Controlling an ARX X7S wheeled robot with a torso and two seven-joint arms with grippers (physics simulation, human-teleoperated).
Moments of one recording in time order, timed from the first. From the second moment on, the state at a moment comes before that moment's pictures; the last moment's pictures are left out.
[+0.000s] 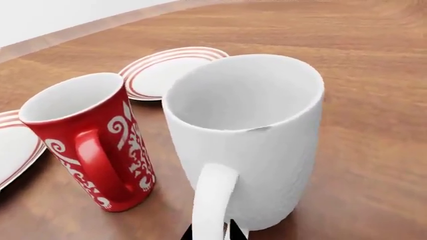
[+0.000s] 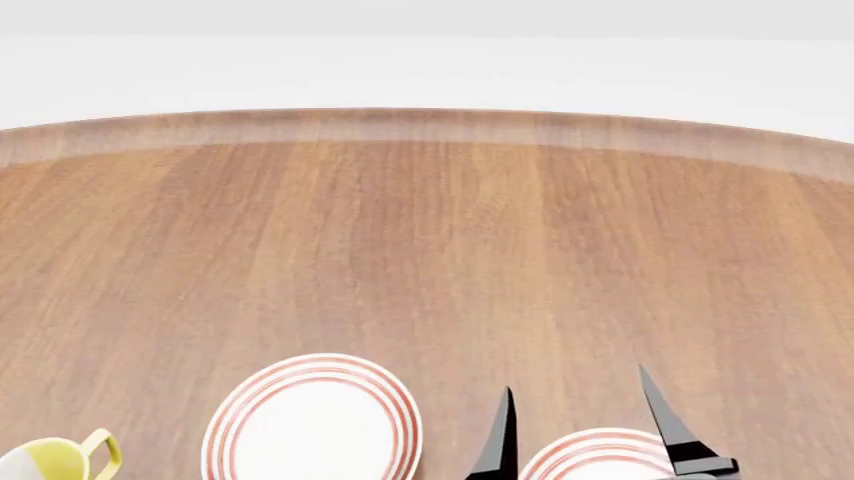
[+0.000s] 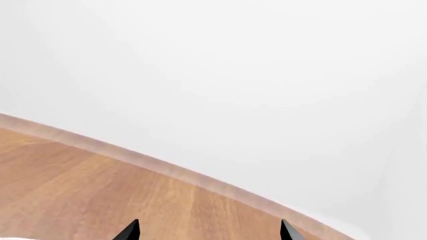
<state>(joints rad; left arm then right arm) 0.41 -0.17 0.13 -0.16 0.21 0.49 0.68 0.02 0.31 -0.25 -0.51 -0.08 0.33 0.23</state>
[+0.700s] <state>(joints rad) 0.55 -0.22 0.10 0.00 0.11 0.56 0.64 0.03 0.31 -0.26 -0.51 -0.08 0.33 0.24</state>
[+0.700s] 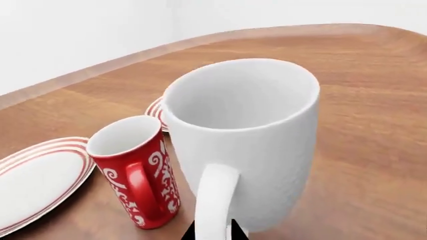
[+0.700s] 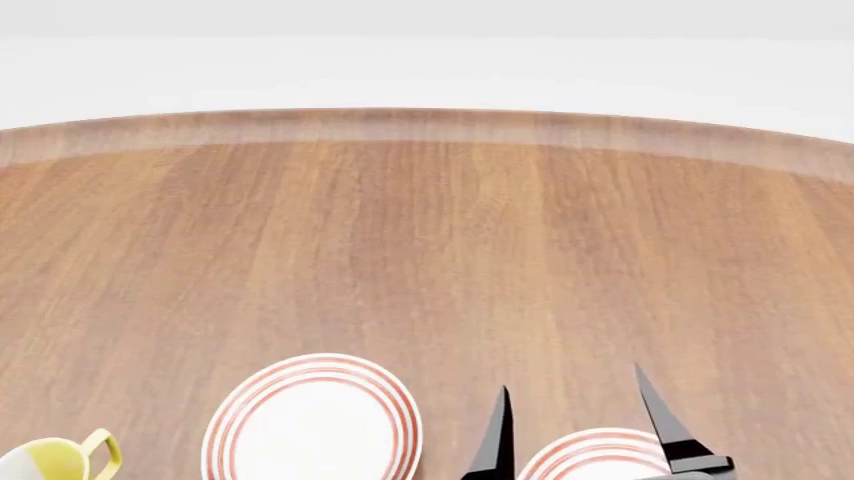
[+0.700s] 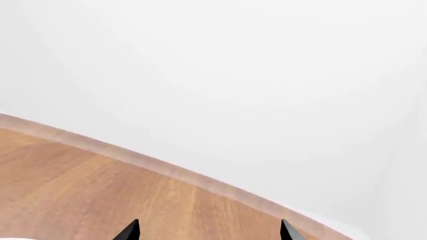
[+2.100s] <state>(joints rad) 0.71 -0.30 -0.03 0.28 -0.13 0.66 0.48 0.02 0.33 -0.27 -0.50 -0.06 0.32 0.26</state>
